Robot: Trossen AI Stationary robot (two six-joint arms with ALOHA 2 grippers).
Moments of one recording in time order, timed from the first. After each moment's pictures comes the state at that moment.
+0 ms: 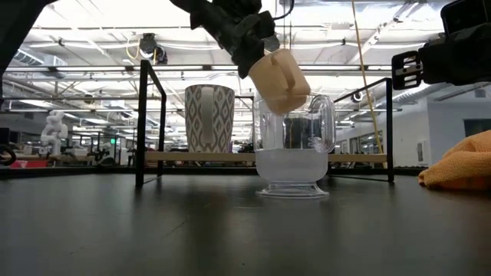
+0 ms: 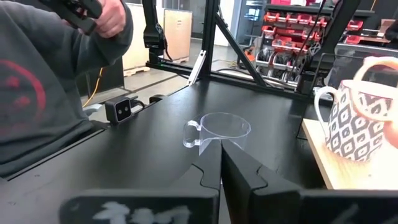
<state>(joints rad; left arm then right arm) 0.33 1.90 1.73 -0.64 0.30 0.26 0.09 0.40 0.02 0.31 -0.36 -0.11</state>
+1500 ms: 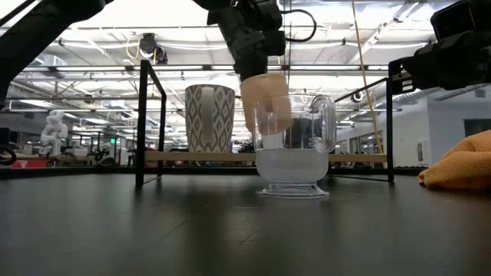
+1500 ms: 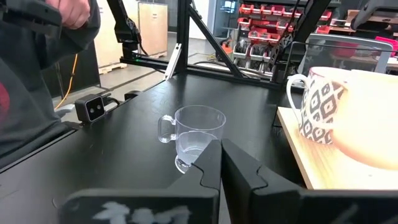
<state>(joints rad) 0.30 2.14 2.11 -1.11 0.19 0.32 0.09 0.43 0.02 0.32 -0.26 -0.09</state>
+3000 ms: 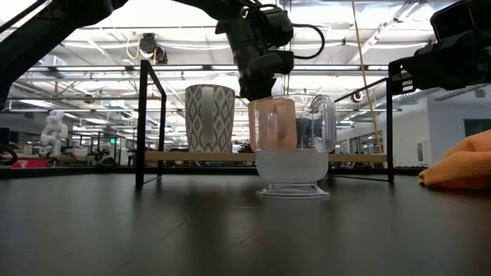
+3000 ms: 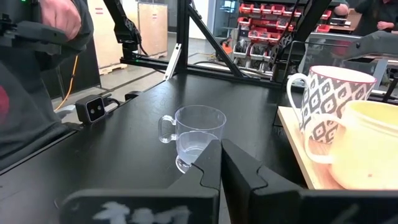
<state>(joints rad) 0.27 2.22 2.11 -1.09 0.08 0.15 0.09 0.43 0.02 0.32 -0.26 -0.08</state>
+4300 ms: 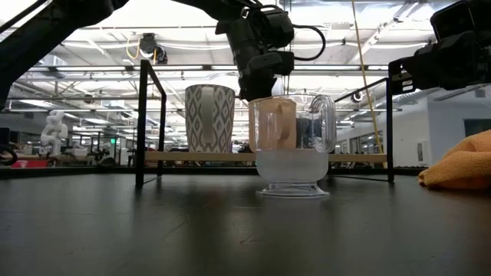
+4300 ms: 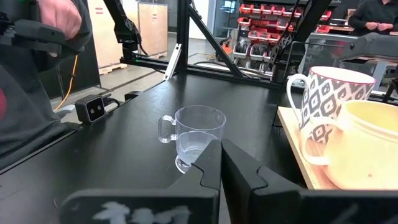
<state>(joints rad) 0.26 2.22 2.11 -1.10 0.09 0.14 0.09 0.43 0.02 0.32 -0.26 -0.09</state>
